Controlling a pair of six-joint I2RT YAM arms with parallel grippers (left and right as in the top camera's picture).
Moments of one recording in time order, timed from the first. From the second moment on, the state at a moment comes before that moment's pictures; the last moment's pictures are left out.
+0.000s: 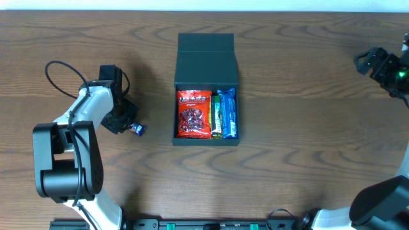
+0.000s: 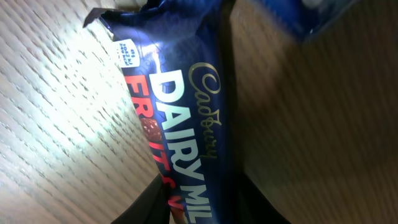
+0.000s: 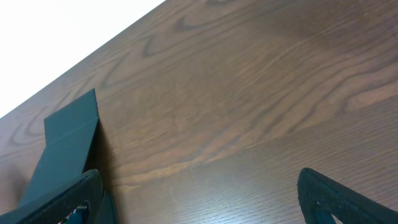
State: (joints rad) left arm 0.04 1.87 1.11 -0.78 0.03 -0.90; right arm -0.52 1.63 1.54 -0.86 -0.45 0.12
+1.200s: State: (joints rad) left arm -0.47 1.70 1.45 -0.93 0.14 -0.10; right arm -0.52 1.63 1.54 -0.87 -0.45 0.12
